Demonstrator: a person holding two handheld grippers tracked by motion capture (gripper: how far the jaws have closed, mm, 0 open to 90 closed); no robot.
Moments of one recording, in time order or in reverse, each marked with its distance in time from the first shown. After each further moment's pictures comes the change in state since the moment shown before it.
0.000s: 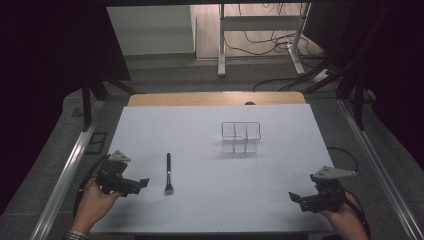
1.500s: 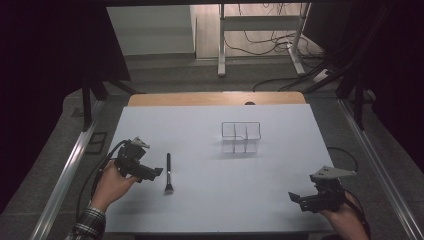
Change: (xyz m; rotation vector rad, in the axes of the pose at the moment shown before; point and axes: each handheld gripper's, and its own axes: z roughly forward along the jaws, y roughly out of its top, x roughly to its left) left arm -0.008 0.054 0.026 0.071 -0.015 0.091; right arm -0.001 -0.001 0.001 0.007 0.004 0.015
